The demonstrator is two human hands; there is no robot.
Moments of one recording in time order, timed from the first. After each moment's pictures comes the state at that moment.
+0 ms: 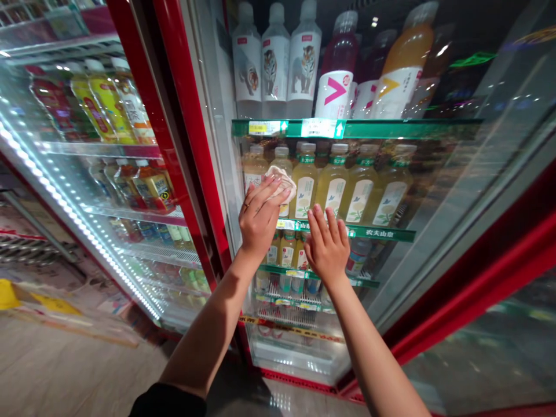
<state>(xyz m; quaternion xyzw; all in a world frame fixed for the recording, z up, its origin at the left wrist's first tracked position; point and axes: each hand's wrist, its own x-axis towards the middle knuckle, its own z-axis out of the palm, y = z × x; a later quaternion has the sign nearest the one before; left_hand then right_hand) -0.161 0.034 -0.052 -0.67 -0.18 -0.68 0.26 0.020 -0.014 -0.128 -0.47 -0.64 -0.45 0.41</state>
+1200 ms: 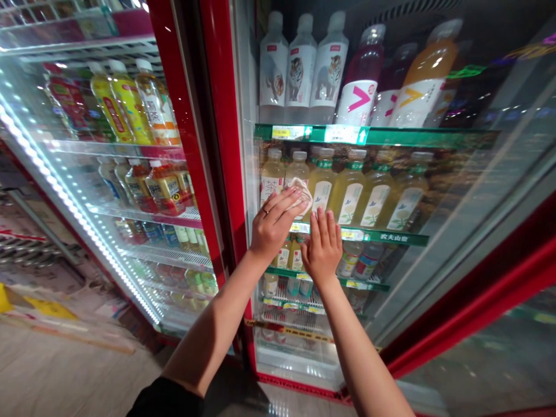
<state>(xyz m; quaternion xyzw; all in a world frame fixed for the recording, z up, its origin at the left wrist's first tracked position) -0.195 0.039 -0.055 -0.70 -0.14 -0.63 0.29 -0.039 0.003 -0.133 -0.46 -0.61 -0.45 0.47</state>
